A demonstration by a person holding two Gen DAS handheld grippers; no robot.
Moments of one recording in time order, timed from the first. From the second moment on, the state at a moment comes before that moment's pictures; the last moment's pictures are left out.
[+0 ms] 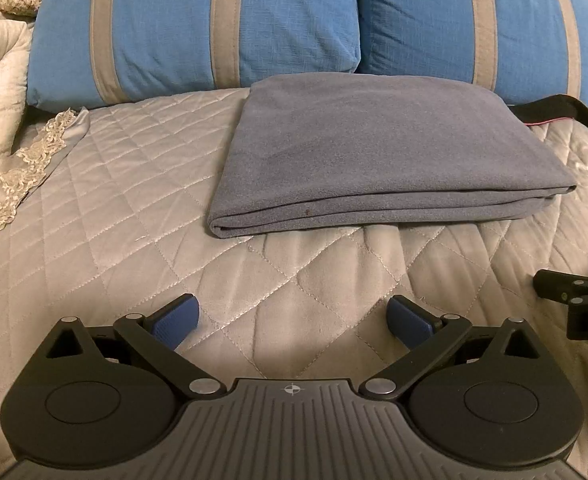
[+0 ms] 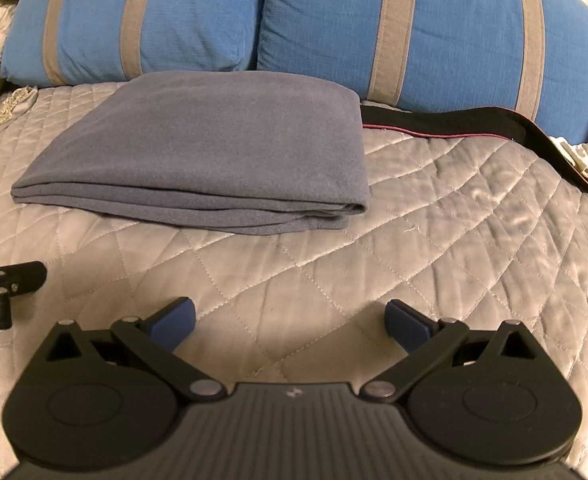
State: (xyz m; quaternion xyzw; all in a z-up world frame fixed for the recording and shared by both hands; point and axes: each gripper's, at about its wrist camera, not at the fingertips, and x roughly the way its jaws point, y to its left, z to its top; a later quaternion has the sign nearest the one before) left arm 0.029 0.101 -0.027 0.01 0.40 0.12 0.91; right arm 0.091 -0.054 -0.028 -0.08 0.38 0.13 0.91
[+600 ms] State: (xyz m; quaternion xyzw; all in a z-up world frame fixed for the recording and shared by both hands) left arm 0.029 0.101 -0.027 0.00 0.40 0.12 0.91; right arm 0.091 -0.054 -0.029 -0.08 0.38 0.13 0.91
